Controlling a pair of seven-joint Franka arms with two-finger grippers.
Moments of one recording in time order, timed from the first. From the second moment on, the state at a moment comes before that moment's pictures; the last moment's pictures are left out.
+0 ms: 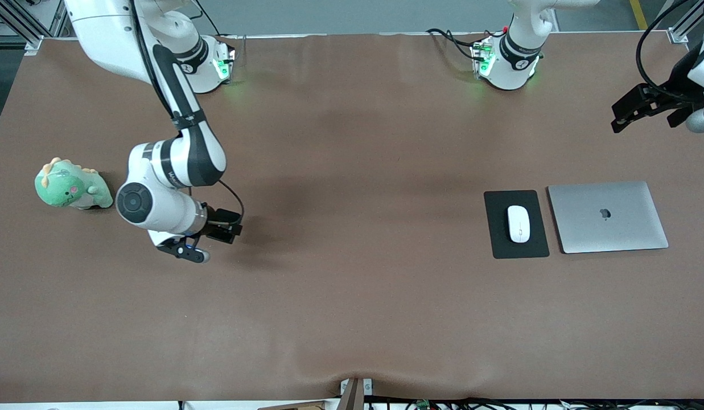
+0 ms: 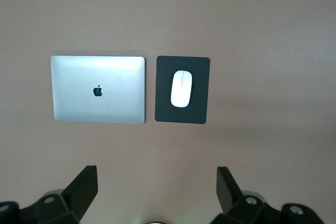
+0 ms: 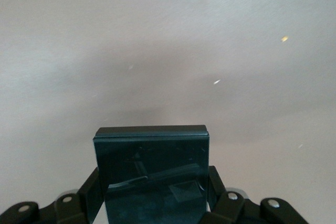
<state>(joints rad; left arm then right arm) -0.09 -0.06 -0.03 -1.53 0.05 1.47 -0.16 0.46 0.45 -0.25 -1.86 0.28 2.16 0.33</state>
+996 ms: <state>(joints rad) -0.09 -0.04 -0.06 -1.53 0.05 1.47 -0.16 0.36 0.42 -0.45 -2.08 0.27 2.28 -0.22</state>
